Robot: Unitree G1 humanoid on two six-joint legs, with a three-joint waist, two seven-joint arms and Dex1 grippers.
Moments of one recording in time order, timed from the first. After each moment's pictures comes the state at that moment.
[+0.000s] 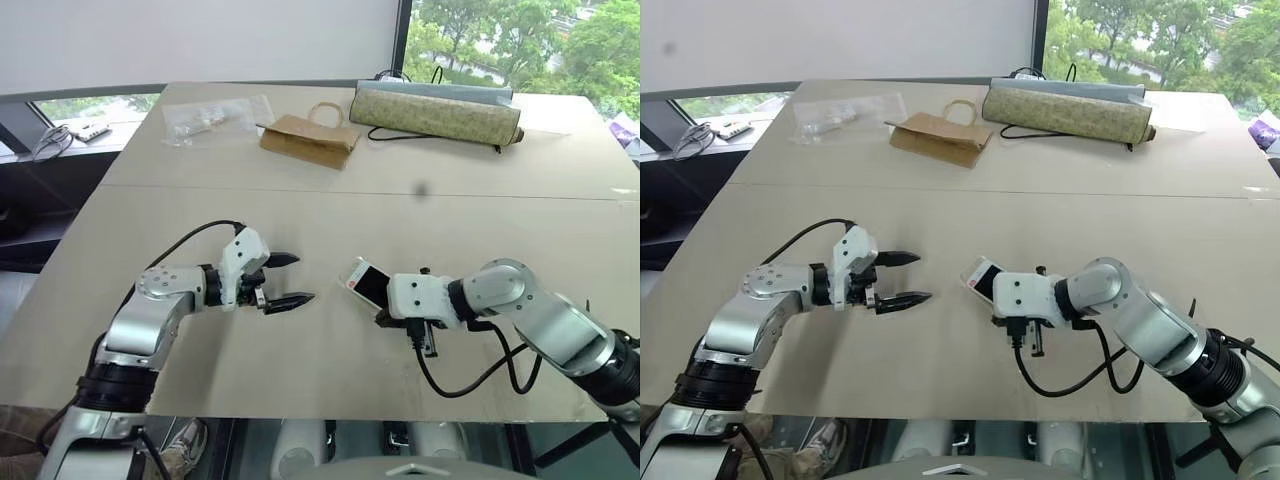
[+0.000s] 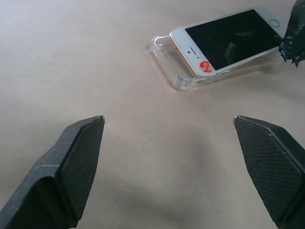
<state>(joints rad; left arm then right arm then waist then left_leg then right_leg) -0.25 0.73 -0.03 -0.03 -0.35 0.36 -1.14 -0.51 -0.75 0.58 -0.52 0.12 0.69 1.04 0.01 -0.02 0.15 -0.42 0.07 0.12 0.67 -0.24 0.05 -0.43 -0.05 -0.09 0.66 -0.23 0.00</state>
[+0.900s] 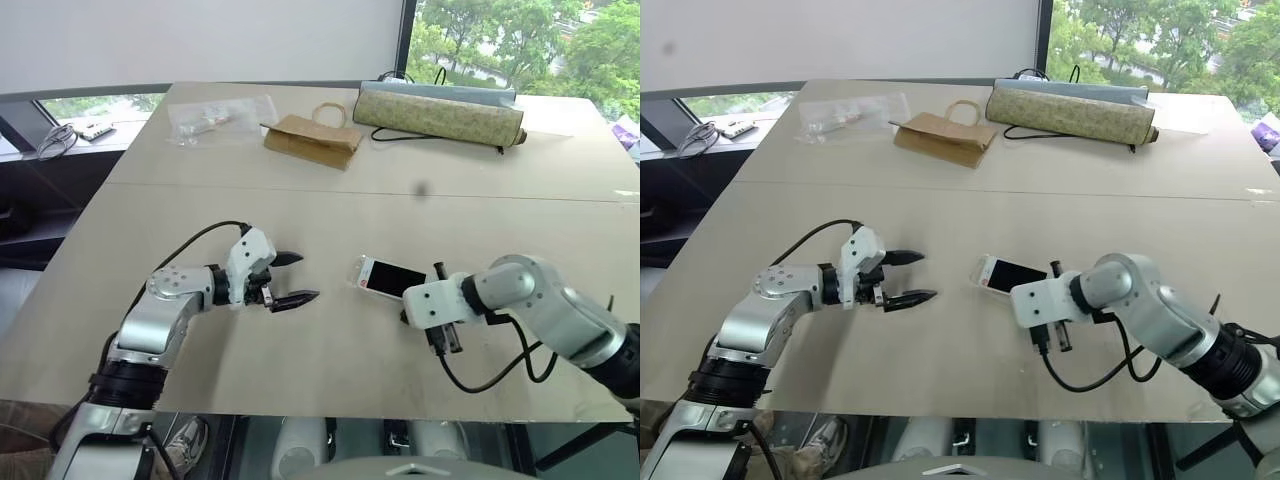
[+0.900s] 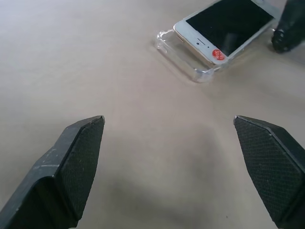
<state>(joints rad) -0.27 0.69 -0.05 0.01 -0.33 0.34 -1.11 -0.52 -0.88 0.60 -0.41 -0.09 0.45 1.14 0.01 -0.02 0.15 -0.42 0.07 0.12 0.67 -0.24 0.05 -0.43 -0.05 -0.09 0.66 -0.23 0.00</state>
